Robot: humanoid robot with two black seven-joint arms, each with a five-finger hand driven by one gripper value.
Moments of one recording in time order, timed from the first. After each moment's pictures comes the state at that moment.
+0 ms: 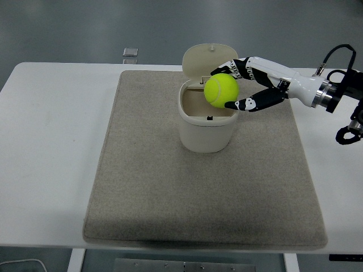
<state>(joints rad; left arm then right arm) 0.05 0.00 -0.13 -0.11 0.09 -0.10 -0.01 0.87 -0.54 0.66 1.25 -1.08 0.36 0.27</state>
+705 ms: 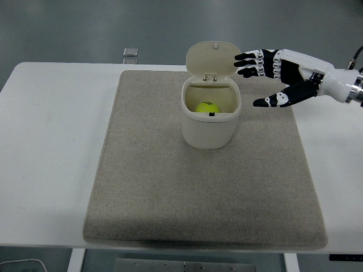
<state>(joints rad) 0.05 0.00 -0.13 -0.11 0.09 -0.10 -0.01 0.87 -0.71 0.66 1.24 -0.77 0.60 0.27</state>
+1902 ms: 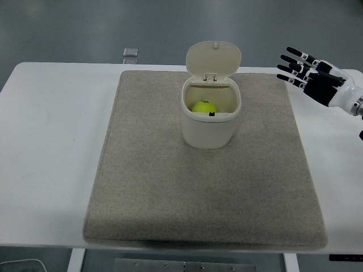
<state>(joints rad) 0.05 0.00 -0.13 -0.11 0.09 -0.10 -0.01 0.82 -0.50 0.68 0.76 -0.04 0.51 -0.01</state>
